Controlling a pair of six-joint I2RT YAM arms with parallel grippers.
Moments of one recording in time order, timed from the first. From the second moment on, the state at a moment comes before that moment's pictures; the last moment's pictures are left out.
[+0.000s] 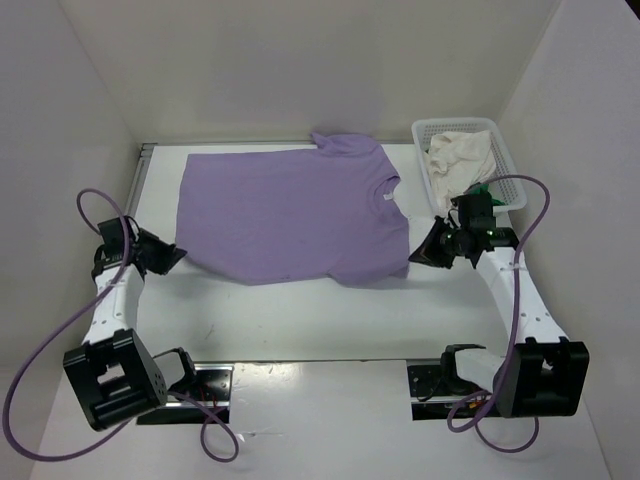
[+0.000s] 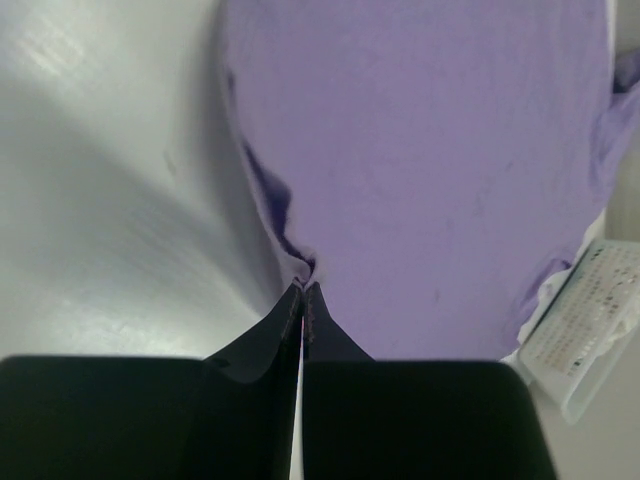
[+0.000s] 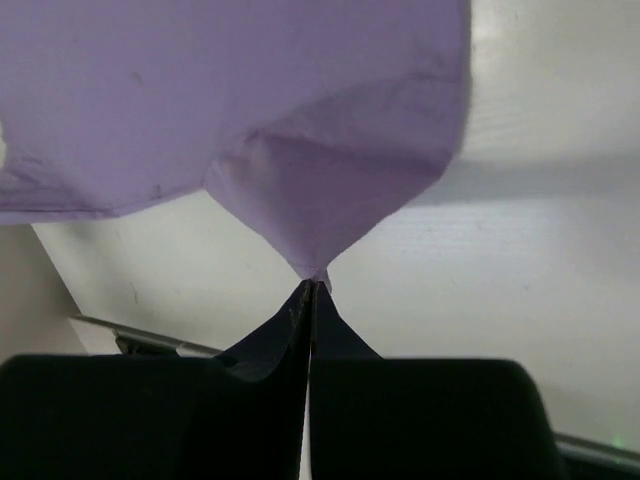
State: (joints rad) left arm 0.43 1.16 0.73 -0.40 0.32 -0.78; right arm 0.00 1.14 0.91 -0.74 -0.37 0.54
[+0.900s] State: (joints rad) left arm 0.44 1.44 0.87 -0.36 0.28 -0.79; right arm 0.00 1.61 1.24 -0.62 -0.27 0.55
